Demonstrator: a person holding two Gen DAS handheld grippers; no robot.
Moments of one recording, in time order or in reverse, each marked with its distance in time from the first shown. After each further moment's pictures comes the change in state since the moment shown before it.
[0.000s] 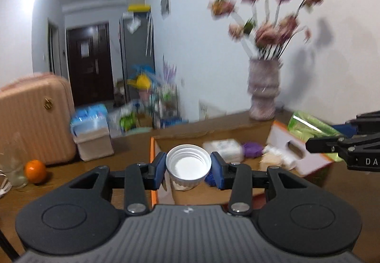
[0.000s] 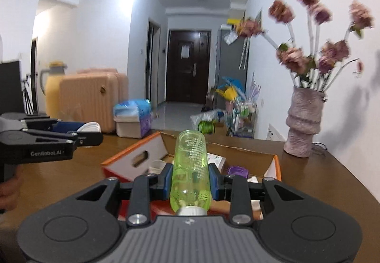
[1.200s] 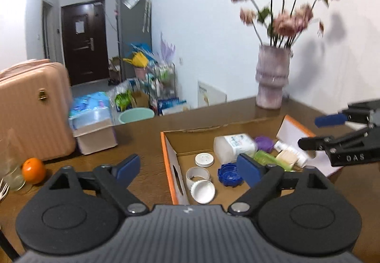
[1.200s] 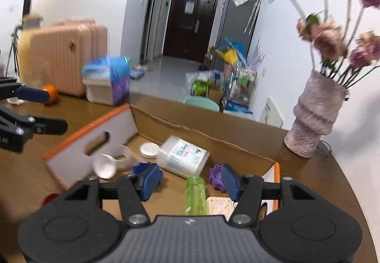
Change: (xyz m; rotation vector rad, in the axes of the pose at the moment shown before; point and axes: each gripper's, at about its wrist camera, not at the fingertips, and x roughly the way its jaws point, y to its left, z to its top) left arm 0.001 0.039 0.027 -0.042 0.079 -0.023; right arm 0.068 -0.014 0.040 -0.091 0.165 -0.039
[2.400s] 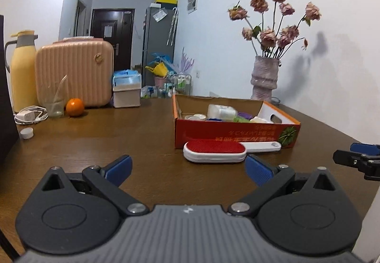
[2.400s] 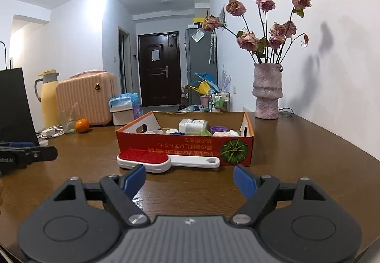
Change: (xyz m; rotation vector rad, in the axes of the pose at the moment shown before) left arm -0.168 -0.039 -0.153 -0.128 -0.095 0.068; right arm -0.199 0.072 -0.181 0.265 -0.213 -0.064
